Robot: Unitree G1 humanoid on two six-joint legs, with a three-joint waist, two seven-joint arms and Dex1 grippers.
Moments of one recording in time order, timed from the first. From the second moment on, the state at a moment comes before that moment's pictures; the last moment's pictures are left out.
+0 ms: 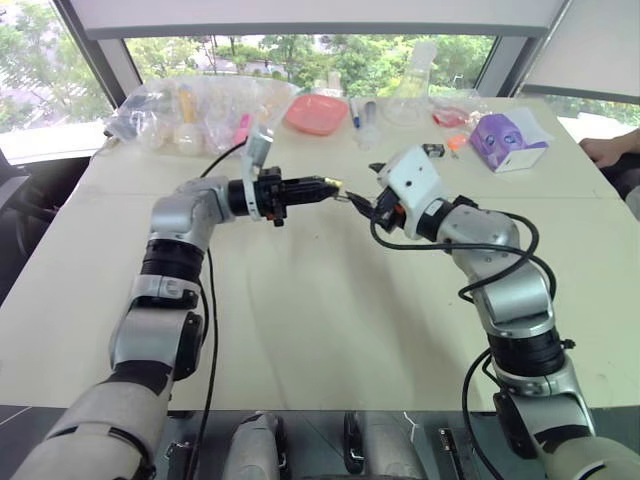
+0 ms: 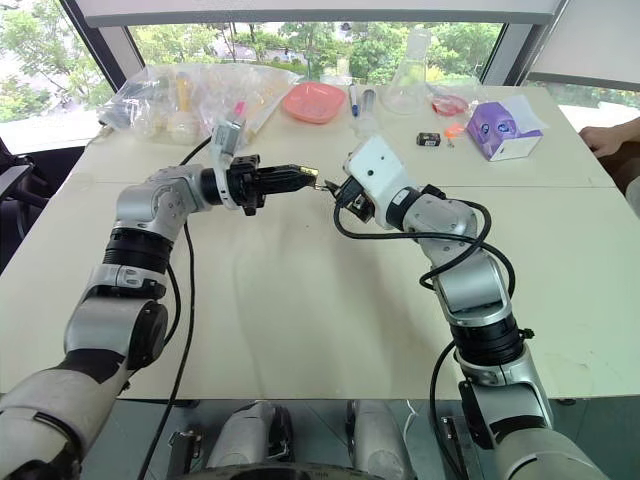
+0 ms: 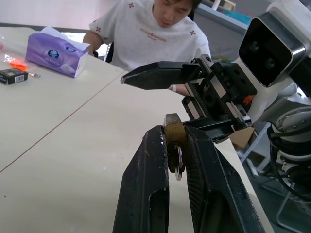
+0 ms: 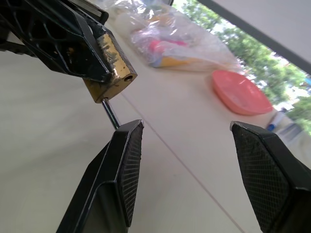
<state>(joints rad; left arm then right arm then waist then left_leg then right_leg) -1.01 0.33 0.04 0.62 -0.43 0.56 -1.35 -0.62 -0.41 0.11 -0.33 0.02 0.68 0.61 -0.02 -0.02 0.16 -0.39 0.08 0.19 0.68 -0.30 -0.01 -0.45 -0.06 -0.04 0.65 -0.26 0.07</state>
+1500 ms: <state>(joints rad) -0.96 0.11 -0.03 0.89 -0.32 0.63 -1.04 -0.35 -0.85 0.04 -0.75 0.34 1.19 0.63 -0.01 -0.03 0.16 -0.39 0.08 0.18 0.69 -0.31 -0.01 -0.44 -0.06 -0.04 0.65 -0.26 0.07</state>
